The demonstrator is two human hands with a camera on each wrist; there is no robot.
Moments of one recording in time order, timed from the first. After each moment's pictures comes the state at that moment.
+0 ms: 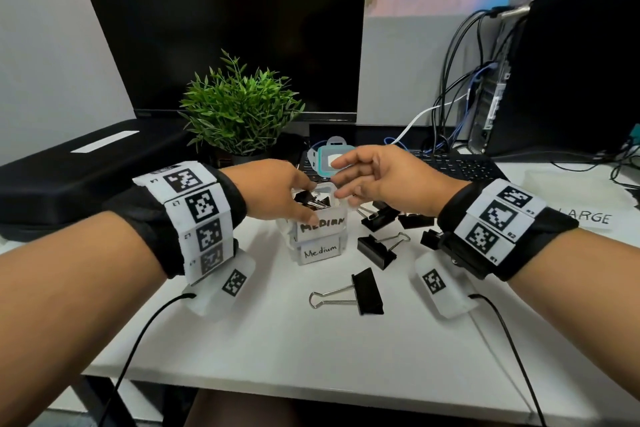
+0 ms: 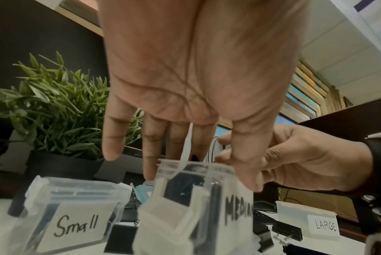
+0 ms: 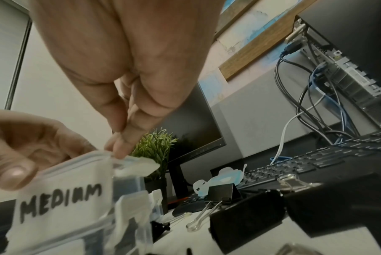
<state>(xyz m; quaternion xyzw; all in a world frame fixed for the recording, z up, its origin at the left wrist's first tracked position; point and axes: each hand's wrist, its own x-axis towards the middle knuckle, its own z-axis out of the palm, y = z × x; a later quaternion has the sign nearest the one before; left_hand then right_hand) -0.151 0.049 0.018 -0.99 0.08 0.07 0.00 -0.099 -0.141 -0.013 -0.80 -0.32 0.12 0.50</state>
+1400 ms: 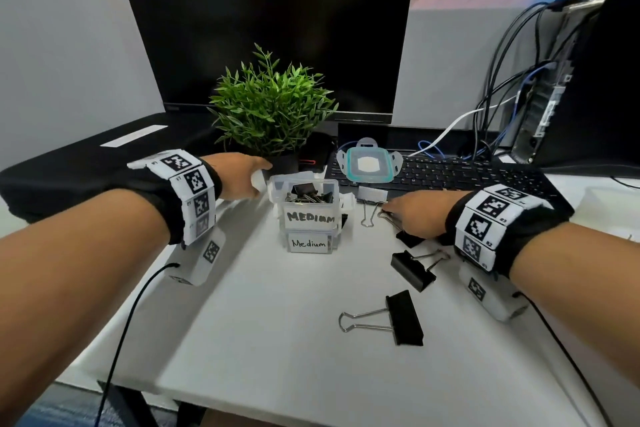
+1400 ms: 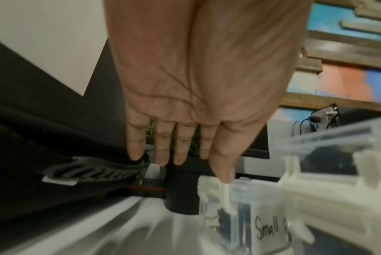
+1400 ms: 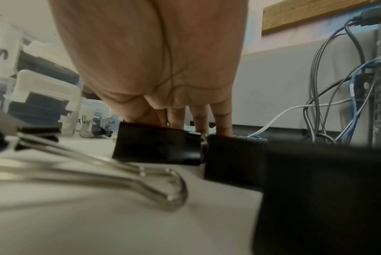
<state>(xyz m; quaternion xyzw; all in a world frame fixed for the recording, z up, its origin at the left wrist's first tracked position) -0.094 0.156 -0.006 -1.00 -0.03 0.06 0.04 -0.040 -0.119 -0.048 -0.93 -0.30 0.14 -0.15</state>
